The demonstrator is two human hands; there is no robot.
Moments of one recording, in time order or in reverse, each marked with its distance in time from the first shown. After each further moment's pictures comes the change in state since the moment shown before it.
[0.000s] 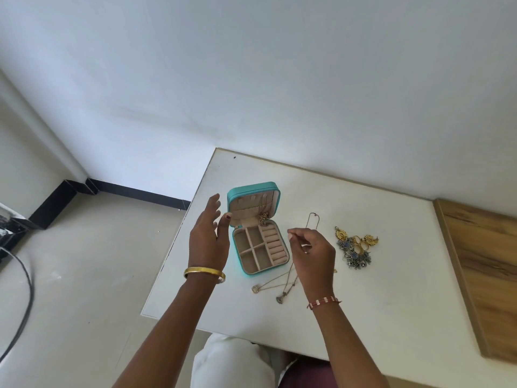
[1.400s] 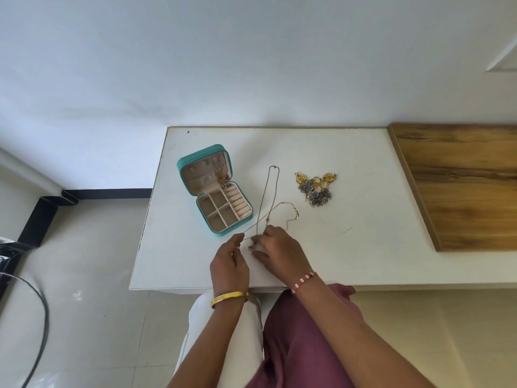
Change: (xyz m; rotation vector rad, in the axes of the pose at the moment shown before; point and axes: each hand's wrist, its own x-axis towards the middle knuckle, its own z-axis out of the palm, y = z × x) left_hand -0.129 -0.005 0.051 0.143 -0.149 -0.194; right_hand -0.064 0.041 -0.036 -0.511 -0.535 -0.225
